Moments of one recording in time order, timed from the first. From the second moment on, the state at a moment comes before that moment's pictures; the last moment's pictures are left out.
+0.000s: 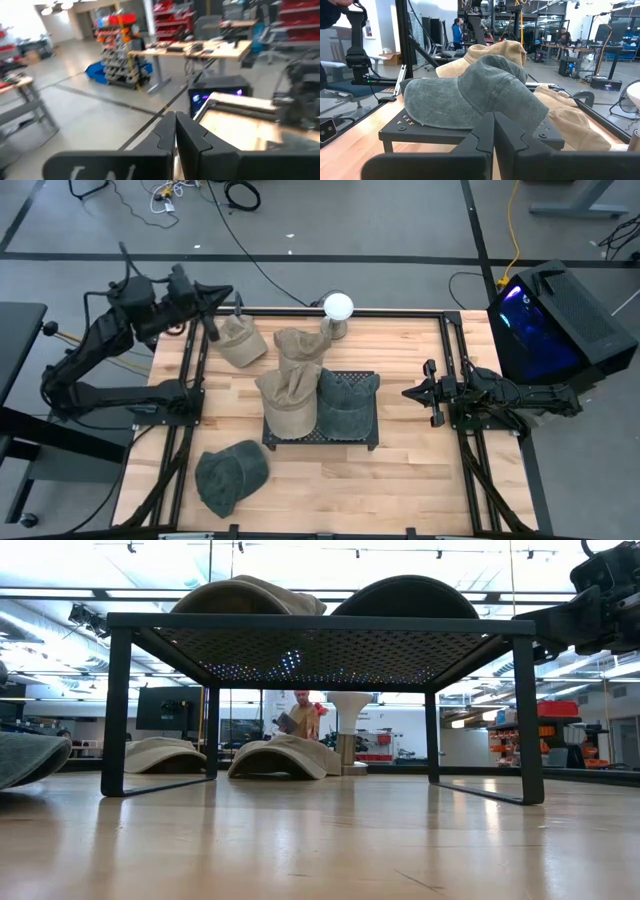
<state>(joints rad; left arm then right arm) 0.48 0.81 1.24 -0.50 -0.15 0.13 0.00 0.00 0.02 0.02 -0.06 -0.05</state>
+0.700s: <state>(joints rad) 0.68 0.98 1.24 -0.78 -0.24 -0.16 0.00 0.00 0.02 0.02 -0.06 -0.05</state>
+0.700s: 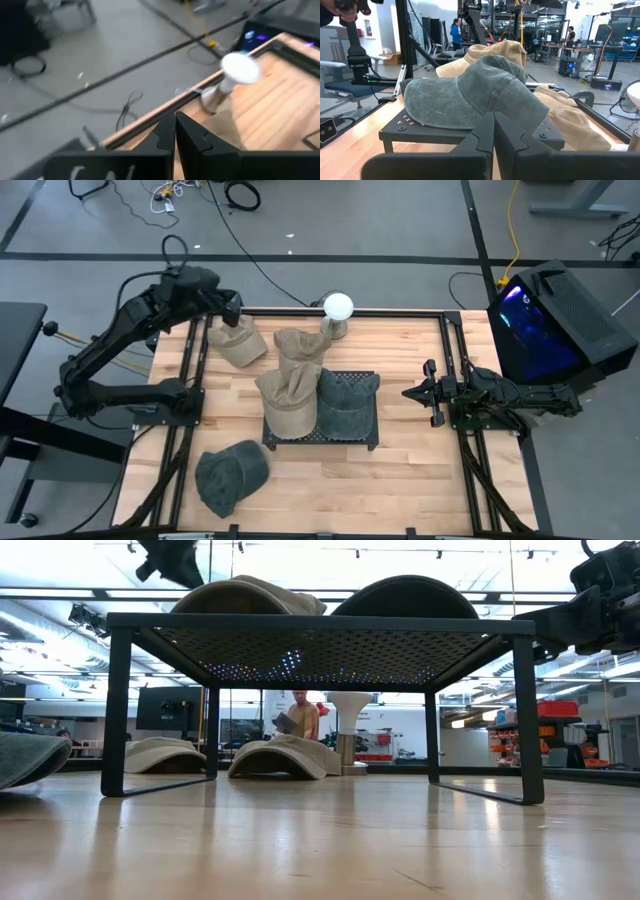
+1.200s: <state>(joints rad) 0.69 1.14 1.24 -0.87 -0.28 -0.31 0.00 0.00 0.02 0.02 -0.06 -0.05</state>
